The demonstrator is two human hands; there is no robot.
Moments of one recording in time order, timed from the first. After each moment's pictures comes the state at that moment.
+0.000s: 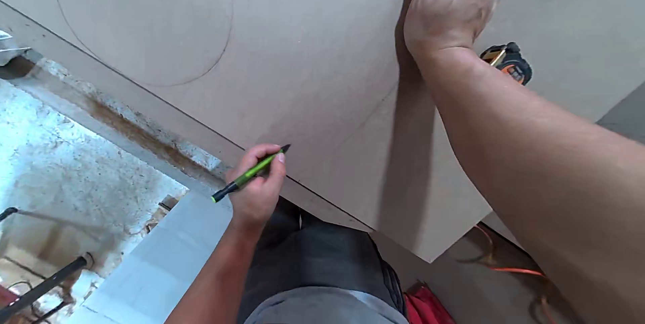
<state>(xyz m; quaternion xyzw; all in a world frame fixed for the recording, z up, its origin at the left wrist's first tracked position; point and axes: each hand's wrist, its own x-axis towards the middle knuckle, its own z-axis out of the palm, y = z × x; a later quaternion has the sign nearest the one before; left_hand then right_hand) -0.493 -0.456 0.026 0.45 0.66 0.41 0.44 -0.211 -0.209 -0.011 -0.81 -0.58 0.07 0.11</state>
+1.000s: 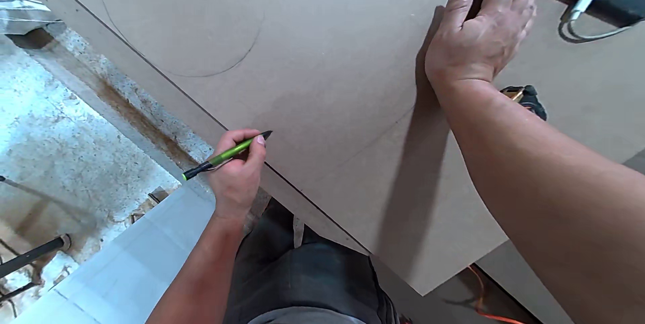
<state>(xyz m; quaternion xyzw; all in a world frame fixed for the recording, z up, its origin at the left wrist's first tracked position) -0.512 -0.431 0.021 0.40 0.72 0.44 0.35 -0.210 -0.208 -0.014 -0.79 -0.60 0.07 0.13</state>
